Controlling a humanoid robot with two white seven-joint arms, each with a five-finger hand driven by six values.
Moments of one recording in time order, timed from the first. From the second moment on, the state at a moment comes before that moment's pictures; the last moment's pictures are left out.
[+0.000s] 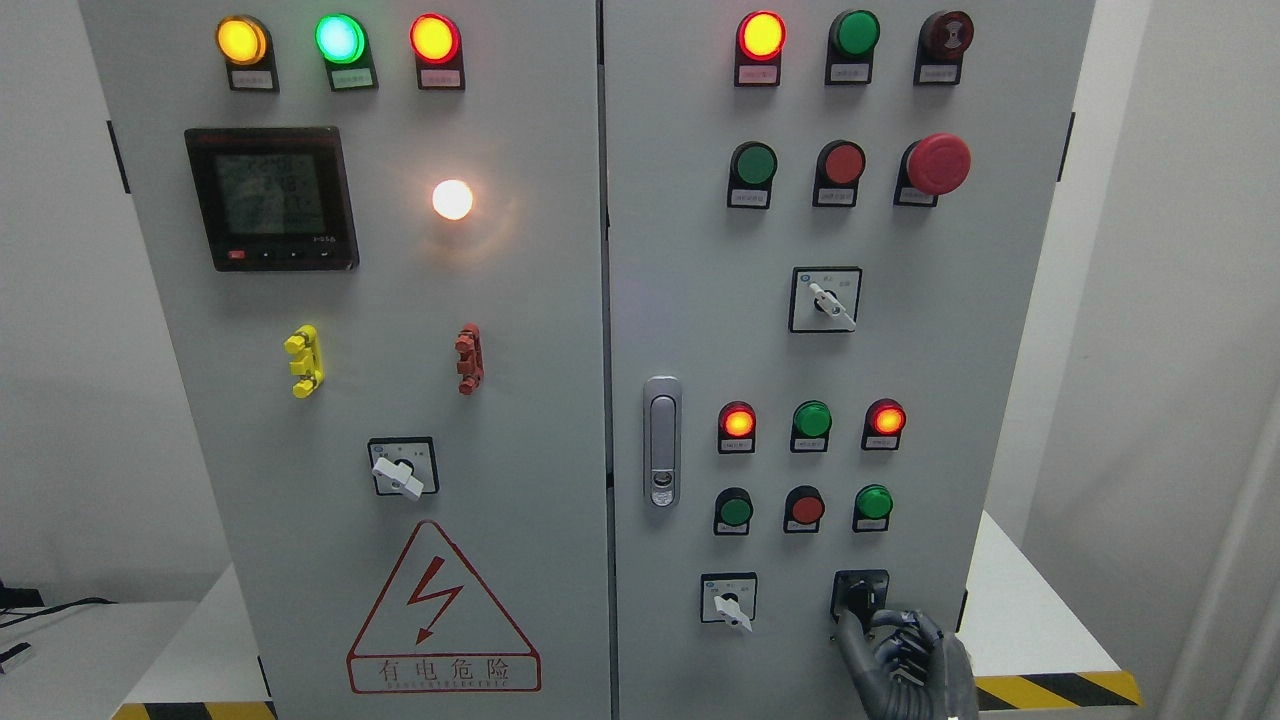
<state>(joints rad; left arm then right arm) -0.04 -0.09 0.08 0.06 0.00 -0.16 0.06 -0.24 0.13 0.06 -1.70 0.12 0.34 -0.27</state>
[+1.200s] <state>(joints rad) -0.04 -0.09 0.08 0.06 0.00 -0.16 0.06 -0.24 0.13 0.06 -1.70 0.11 0.35 -0.27</state>
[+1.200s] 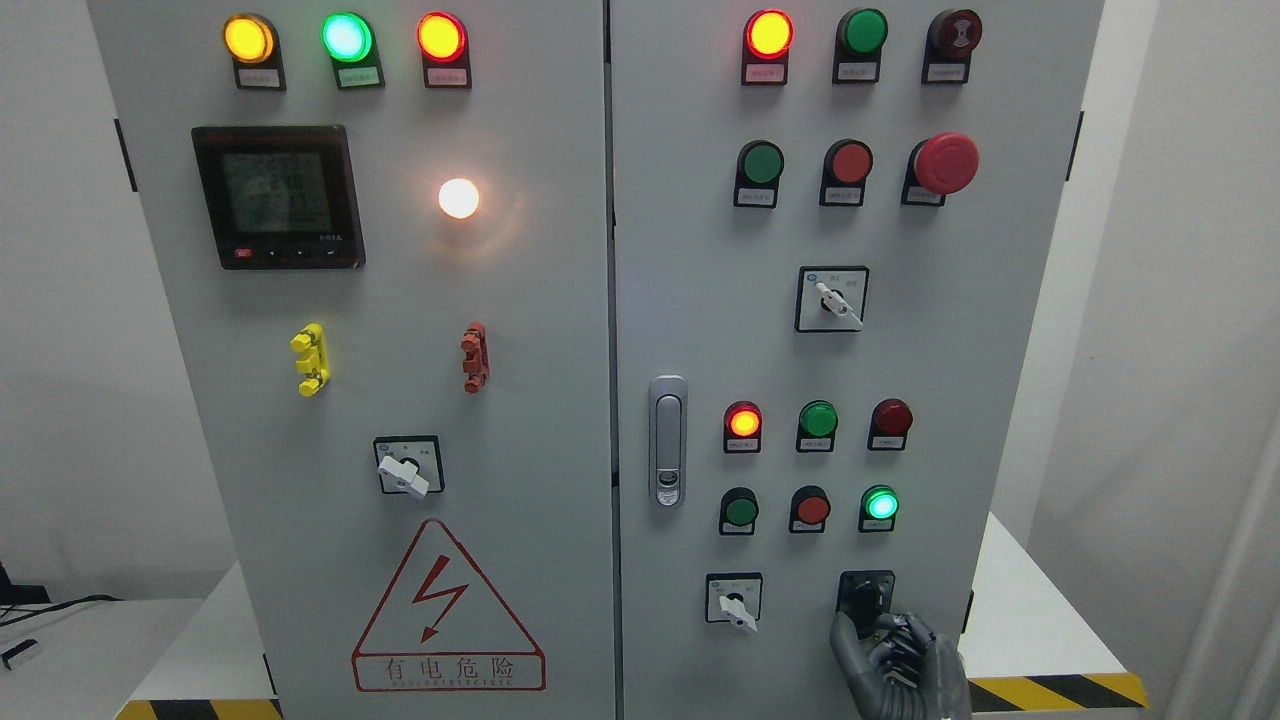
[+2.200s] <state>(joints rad) -0.04 -0.09 0.08 0.06 0.00 -0.16 0.06 -0.24 0.13 0.06 -1.69 0.13 0.34 -0.27</state>
